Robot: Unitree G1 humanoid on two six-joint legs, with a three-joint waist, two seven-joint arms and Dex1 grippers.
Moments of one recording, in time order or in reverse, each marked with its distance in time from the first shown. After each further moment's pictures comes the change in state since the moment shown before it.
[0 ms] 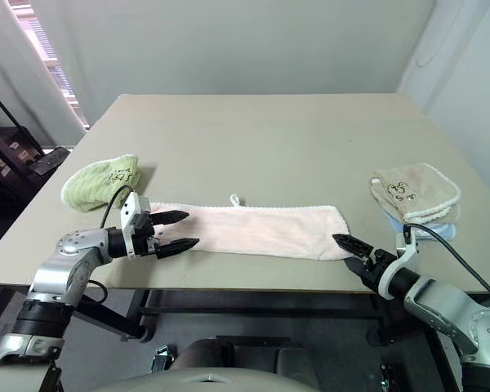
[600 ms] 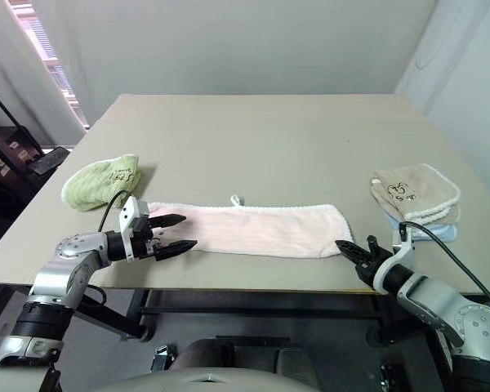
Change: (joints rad) left arm 0.004 0.001 0.000 0.060 0.005 -0.047 0.002; right arm -0.023 0.013 -0.012 0.074 -0.089 0.009 0.130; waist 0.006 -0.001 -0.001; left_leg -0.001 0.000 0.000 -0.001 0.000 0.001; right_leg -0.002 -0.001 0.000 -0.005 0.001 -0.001
